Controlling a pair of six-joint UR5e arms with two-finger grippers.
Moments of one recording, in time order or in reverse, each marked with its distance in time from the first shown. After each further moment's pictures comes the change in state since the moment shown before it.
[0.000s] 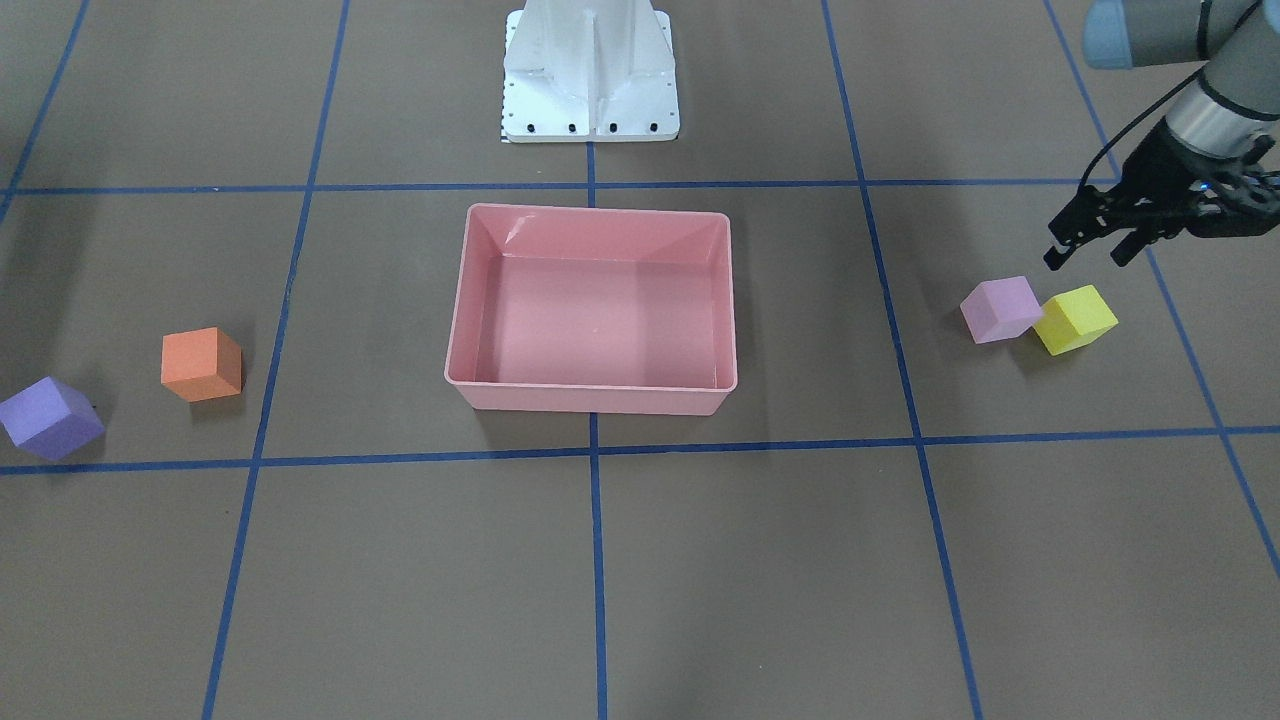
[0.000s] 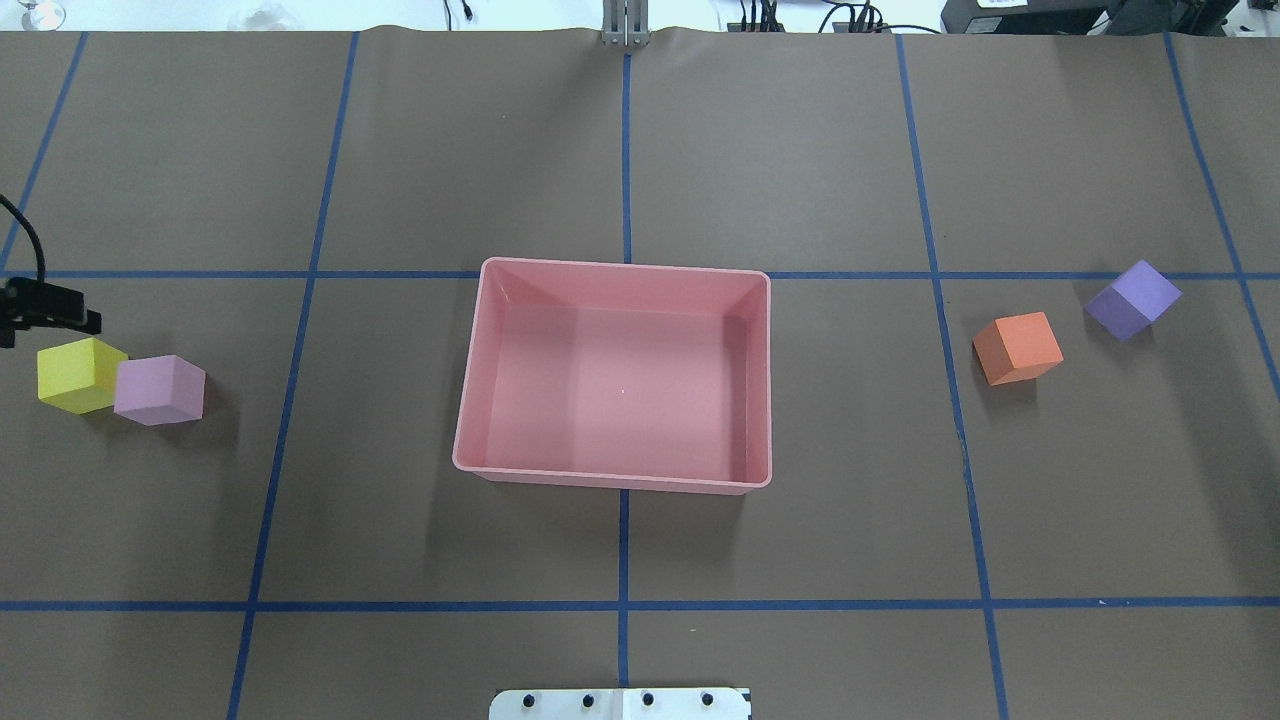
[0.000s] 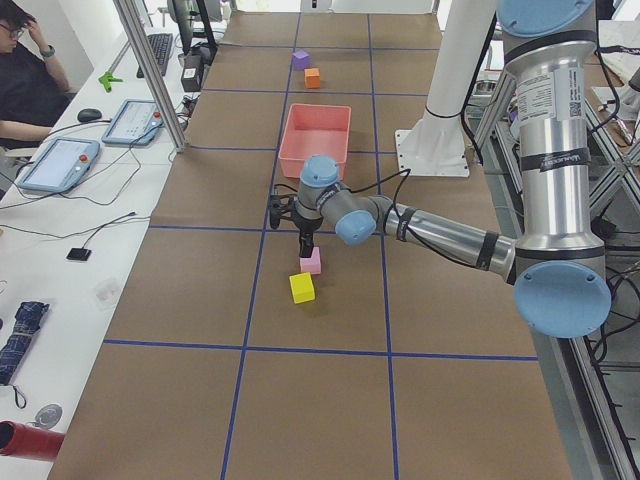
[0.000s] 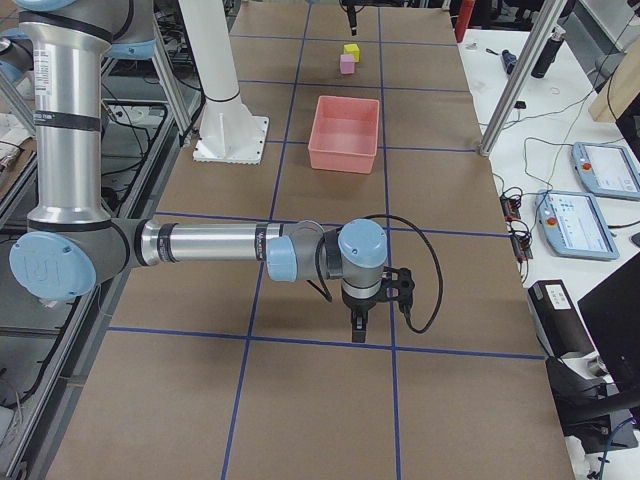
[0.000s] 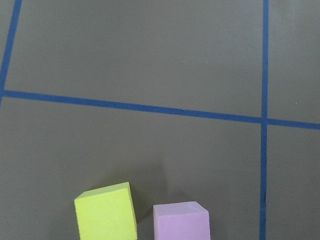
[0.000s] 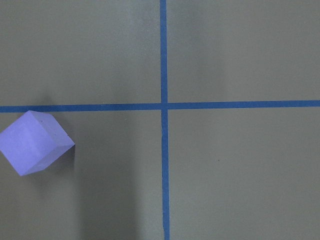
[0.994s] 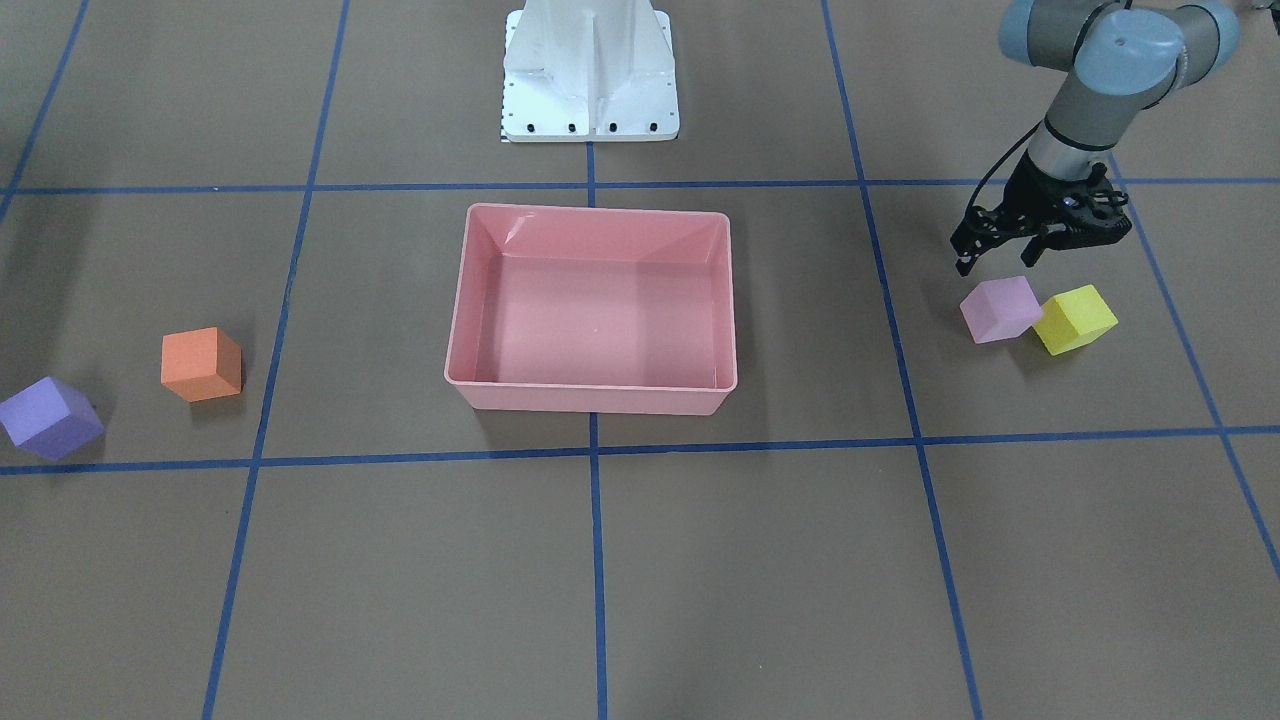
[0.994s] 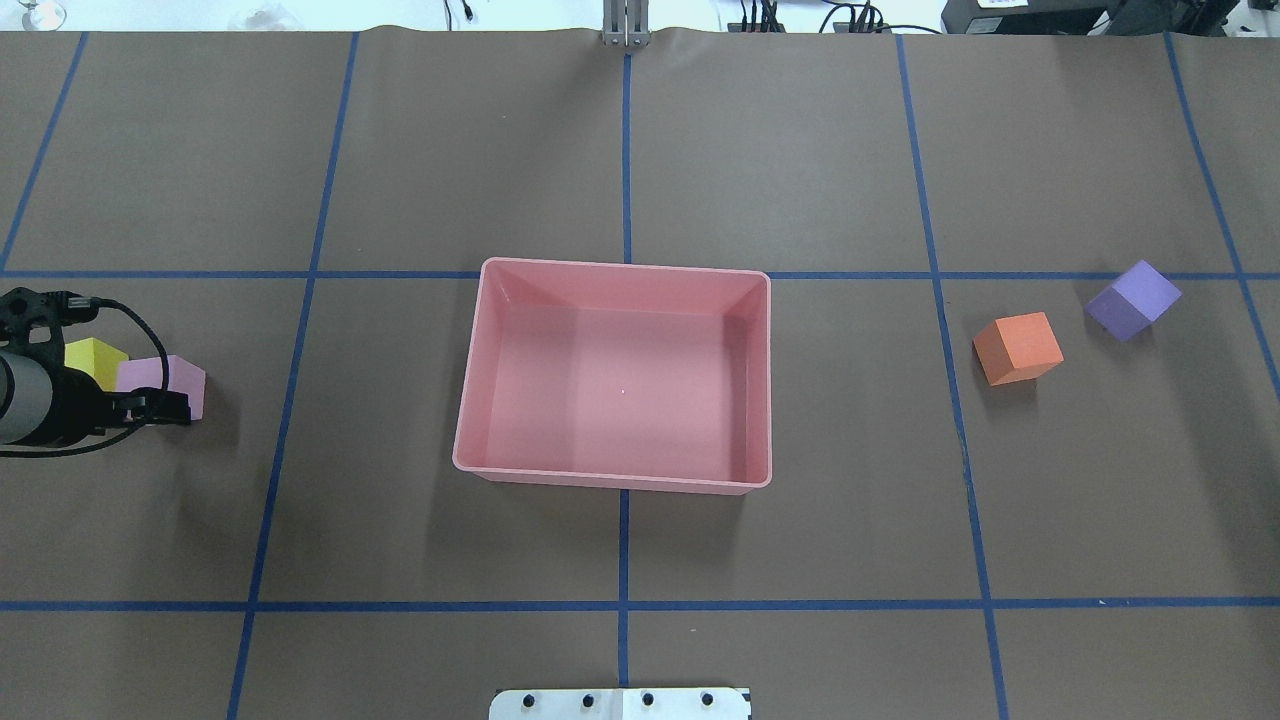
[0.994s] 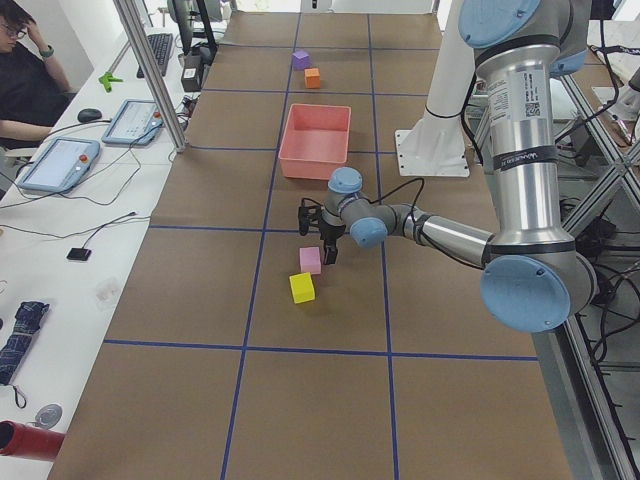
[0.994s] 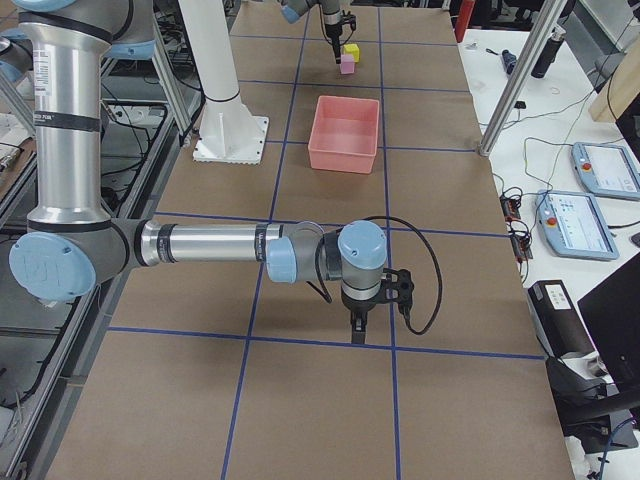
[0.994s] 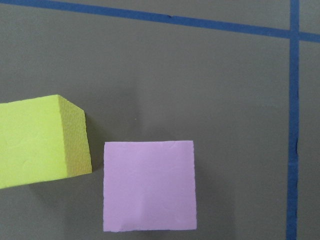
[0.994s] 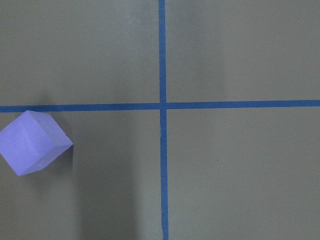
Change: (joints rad) left arm 0.252 0.023 0.040 -0.036 0.205 -0.139; right arm 0.000 -0.001 -0.003 0.000 -0.003 -0.001
